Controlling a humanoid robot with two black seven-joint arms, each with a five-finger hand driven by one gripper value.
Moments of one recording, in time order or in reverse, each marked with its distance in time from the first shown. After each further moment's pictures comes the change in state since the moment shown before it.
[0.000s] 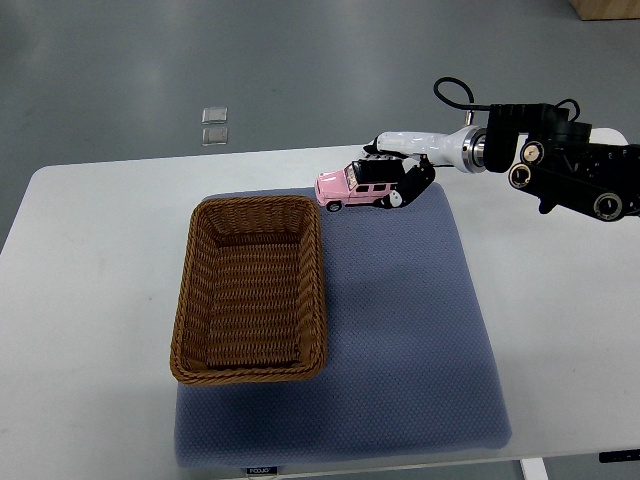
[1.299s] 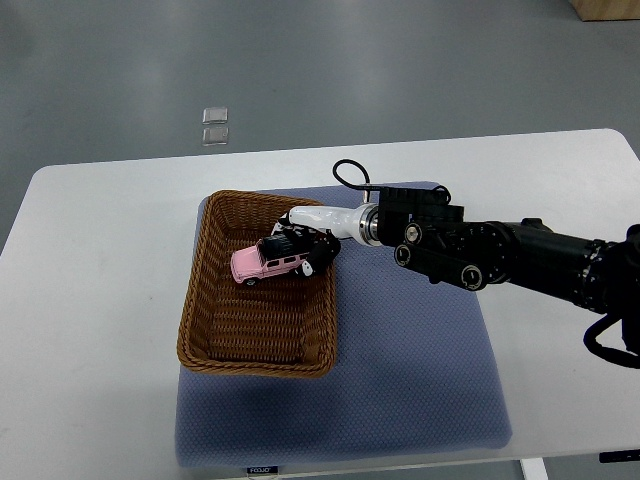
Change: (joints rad) left arm 0.000 0.000 0.002 -0.004 0.001 0.000 0.000; right arm -0.118 0.395 -0.047 -0.255 -0.004 -0.094 0.007
